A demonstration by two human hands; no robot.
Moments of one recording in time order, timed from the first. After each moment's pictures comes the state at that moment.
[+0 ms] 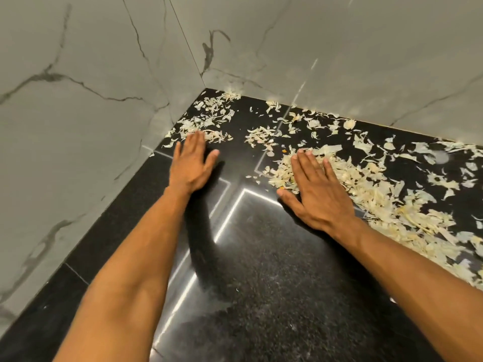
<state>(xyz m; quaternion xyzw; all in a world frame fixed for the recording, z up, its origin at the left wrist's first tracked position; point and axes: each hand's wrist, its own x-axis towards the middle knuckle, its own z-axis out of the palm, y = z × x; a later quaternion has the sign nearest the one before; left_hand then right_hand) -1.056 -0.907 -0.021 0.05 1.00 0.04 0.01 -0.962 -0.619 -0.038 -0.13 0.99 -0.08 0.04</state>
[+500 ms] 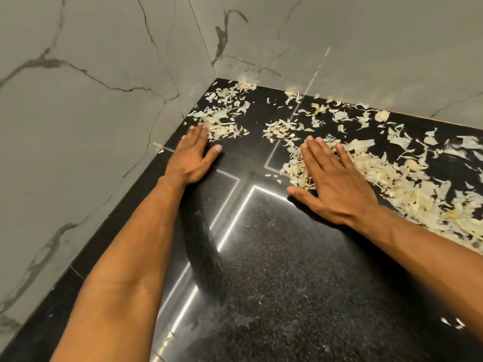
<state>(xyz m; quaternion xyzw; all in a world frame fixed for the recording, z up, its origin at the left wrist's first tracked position) -1.082 -0.952 -0.030 0.09 0.99 0.06 0.07 -0.983 -0.634 -0.033 -0.17 0.98 -0.06 0.04</state>
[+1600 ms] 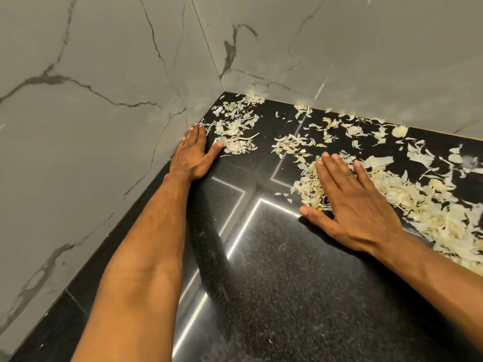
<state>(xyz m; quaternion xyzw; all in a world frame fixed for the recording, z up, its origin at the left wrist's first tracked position) -1.131 -0.954 -0.032 0.01 1.00 0.06 0.07 -0.984 -0.634 -0.031 -0.15 0.99 -0.07 0.05</state>
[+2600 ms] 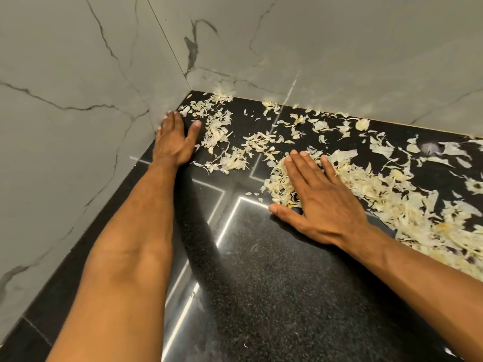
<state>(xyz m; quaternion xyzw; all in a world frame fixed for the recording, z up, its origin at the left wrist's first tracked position) -1.163 -0.919 -0.035 -0.01 1.00 0.08 0.03 -0.986 -0.632 -0.033 -0.15 0.98 -0.07 0.07</state>
